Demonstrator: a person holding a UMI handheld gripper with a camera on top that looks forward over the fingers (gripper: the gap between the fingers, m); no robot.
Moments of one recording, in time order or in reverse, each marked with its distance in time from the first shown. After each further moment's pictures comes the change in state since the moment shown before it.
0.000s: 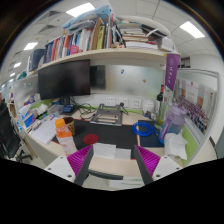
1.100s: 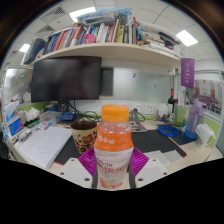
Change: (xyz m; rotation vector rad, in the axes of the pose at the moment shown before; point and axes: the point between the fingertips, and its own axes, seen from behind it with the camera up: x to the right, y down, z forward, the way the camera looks) arm -0.176 0.023 0.166 0.206 0.187 0.036
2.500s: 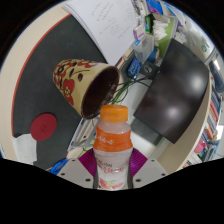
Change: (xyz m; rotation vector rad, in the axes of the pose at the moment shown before) arm 0.006 -0.112 0.145 -0.066 0.030 -2.087
